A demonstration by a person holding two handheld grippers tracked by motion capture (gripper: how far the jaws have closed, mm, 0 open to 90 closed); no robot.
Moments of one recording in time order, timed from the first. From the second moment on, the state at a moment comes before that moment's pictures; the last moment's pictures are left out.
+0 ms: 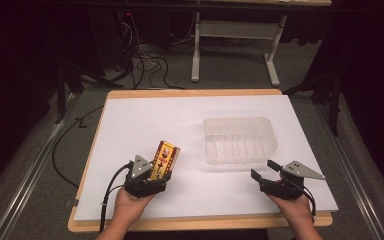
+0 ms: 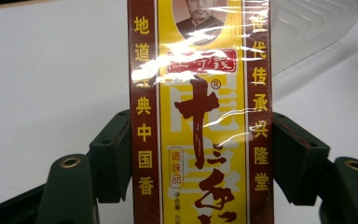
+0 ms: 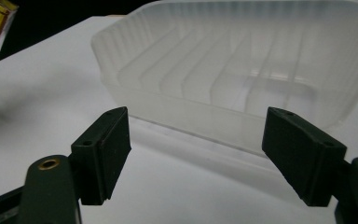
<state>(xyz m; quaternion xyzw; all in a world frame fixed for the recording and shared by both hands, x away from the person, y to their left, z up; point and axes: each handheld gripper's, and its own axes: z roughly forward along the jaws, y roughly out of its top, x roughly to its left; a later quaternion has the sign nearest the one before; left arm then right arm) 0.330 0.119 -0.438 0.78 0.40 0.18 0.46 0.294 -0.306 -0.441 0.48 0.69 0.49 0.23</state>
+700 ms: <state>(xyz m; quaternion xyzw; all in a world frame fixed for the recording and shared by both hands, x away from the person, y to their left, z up) 0.315 0.102 -0.433 0.76 0.36 0.20 0.49 0.313 -0.231 -0.402 0.43 0.72 0.50 0.22</state>
